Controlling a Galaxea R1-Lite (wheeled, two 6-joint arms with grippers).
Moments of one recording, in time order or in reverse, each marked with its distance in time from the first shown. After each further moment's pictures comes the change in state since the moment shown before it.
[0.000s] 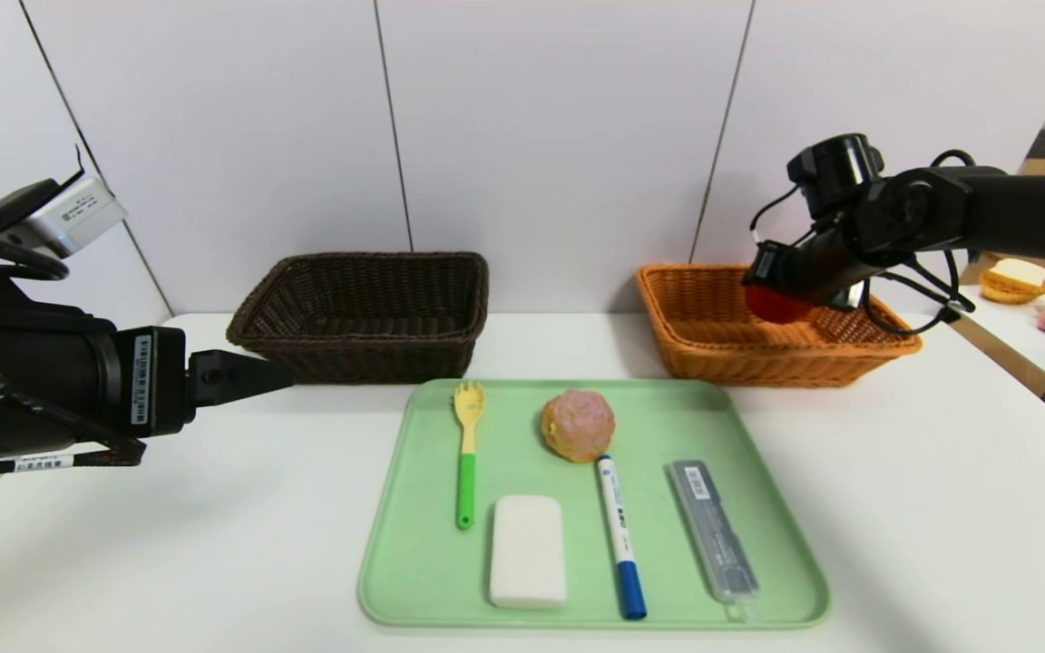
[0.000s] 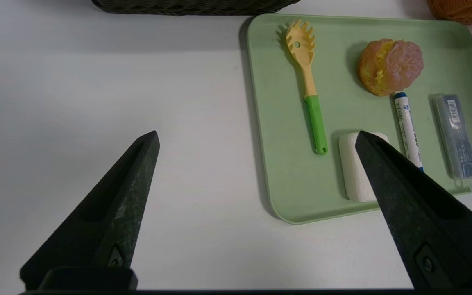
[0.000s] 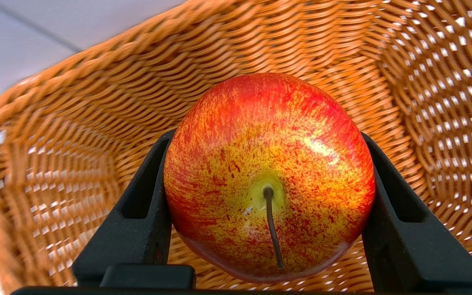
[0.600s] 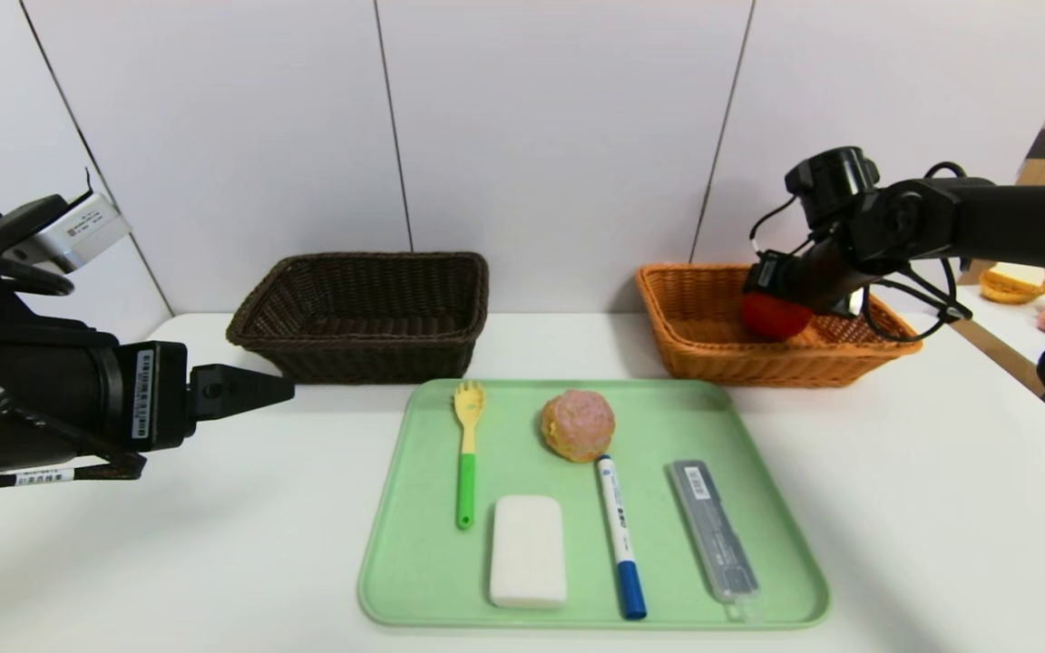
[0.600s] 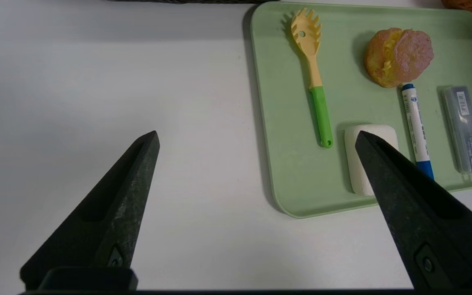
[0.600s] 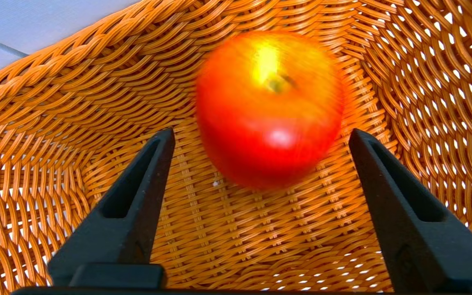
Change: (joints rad) left arm 0.000 -0.004 0.024 0.000 -0.001 0.000; right arm -0.014 0.028 0.000 -0.003 -0.018 -0.009
